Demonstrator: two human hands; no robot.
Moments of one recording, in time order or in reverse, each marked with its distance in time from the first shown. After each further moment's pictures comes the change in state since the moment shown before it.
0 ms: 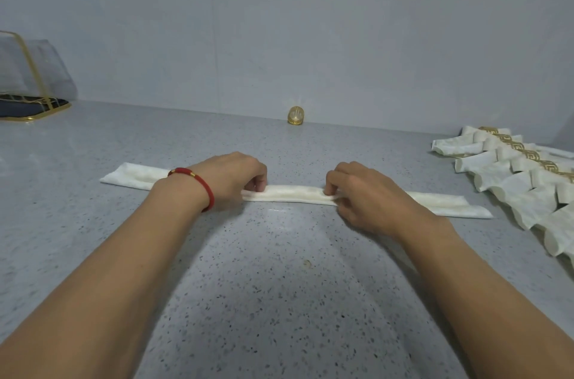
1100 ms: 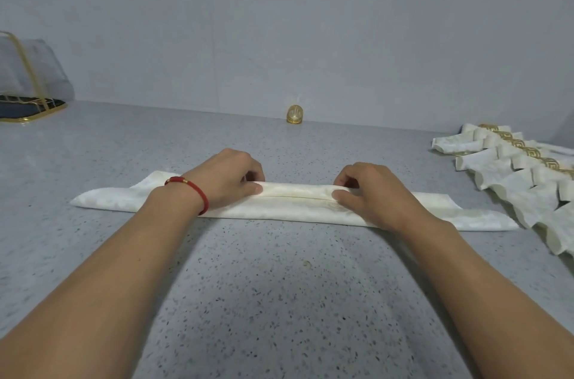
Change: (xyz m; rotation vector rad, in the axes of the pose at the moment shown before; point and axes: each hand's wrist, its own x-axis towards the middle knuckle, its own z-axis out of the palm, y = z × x) left_hand 0.008 -0.010 0.014 -0.176 0.191 0.006; right_hand 0.000 0.011 0.005 0.277 0.062 0.227
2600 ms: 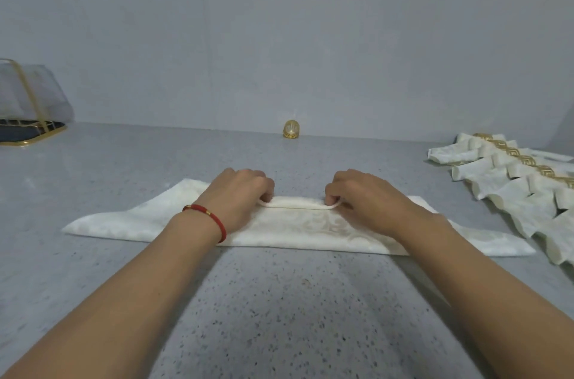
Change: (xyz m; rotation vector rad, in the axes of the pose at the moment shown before) left_hand 0.008 0.018 0.013 0.294 0.140 0.086; right_hand 0.016 0.002 -0.009 -0.259 -0.120 -0.206
